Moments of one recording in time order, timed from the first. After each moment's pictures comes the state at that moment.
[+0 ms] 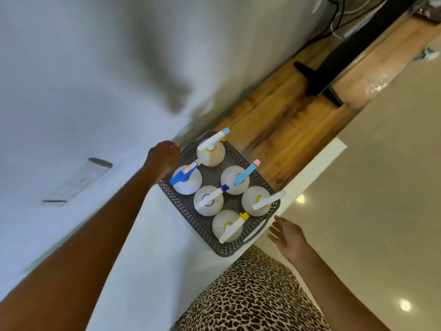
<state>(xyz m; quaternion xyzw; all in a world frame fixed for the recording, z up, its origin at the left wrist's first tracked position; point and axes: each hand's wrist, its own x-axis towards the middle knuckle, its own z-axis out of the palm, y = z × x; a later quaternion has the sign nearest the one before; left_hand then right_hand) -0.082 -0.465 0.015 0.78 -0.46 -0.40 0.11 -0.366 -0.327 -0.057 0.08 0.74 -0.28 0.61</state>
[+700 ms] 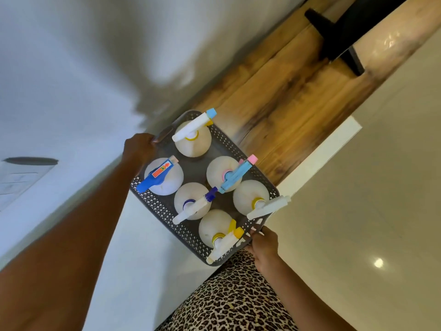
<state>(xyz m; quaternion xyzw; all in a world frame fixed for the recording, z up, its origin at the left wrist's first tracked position) -0.065 -0.501 -0.123 0.79 -0.53 -0.31 -0.04 -0.333 -0.309 -0.134 0.03 0.81 -0.18 0.56</state>
